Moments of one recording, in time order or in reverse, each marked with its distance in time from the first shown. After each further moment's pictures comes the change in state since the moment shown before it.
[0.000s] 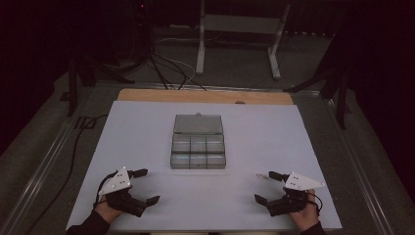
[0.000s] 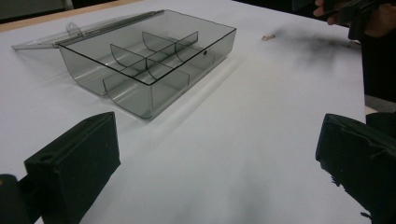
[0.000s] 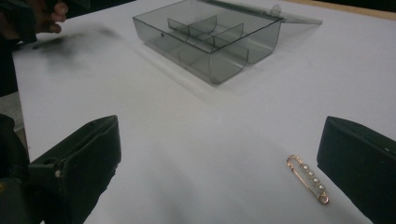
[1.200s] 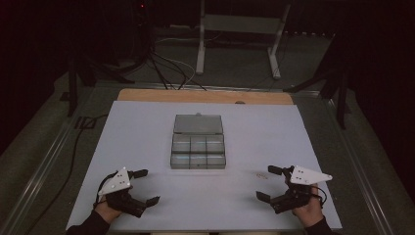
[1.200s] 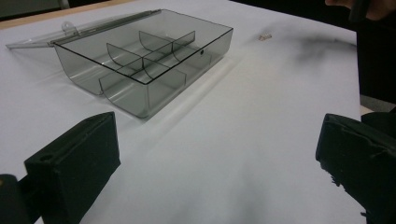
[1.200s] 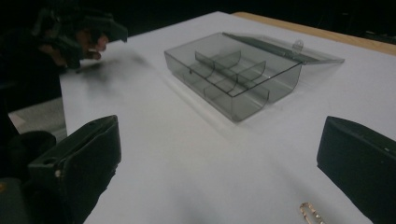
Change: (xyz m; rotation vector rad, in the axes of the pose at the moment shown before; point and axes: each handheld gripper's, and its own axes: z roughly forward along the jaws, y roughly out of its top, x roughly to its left) left arm 0.000 0.000 -0.001 0.000 -0.014 -0.003; right arm -0.002 0.032 -0.012 -0.064 0.106 -0.025
